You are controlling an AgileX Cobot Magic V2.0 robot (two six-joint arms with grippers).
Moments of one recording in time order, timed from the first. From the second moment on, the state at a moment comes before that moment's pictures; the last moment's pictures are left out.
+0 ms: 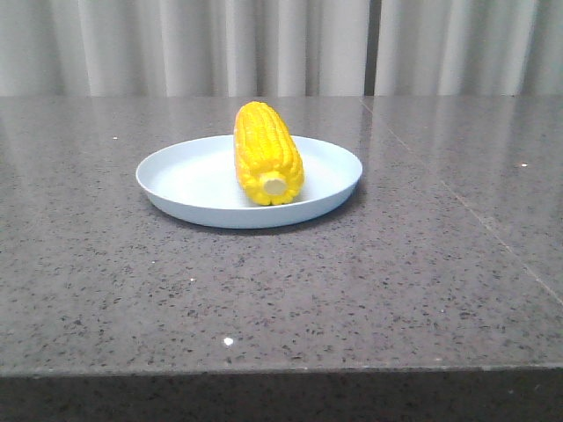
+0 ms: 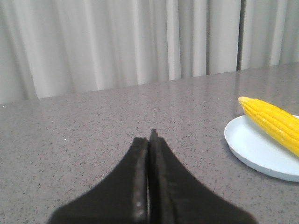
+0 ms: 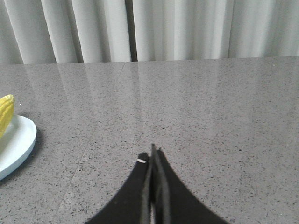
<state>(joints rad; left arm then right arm) -0.21 0.05 -0.33 0.03 0.40 0.08 0.06 0.14 -0.30 -0.01 0.33 0.13</state>
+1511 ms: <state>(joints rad) 0.04 0.00 0.01 0.03 0.15 0.08 0.06 0.14 -0.30 -0.01 0.33 0.13</state>
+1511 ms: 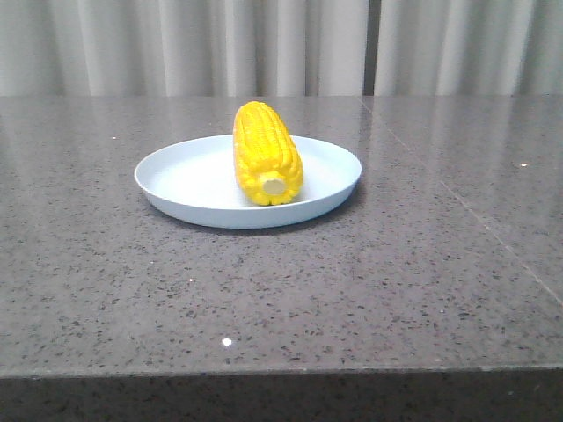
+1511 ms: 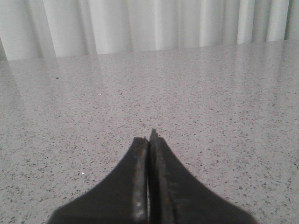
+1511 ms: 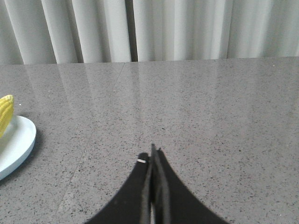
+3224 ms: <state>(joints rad) 0.04 0.00 0.01 0.03 0.15 0.08 0.06 -0.01 0.03 -0.01 0.26 0.06</state>
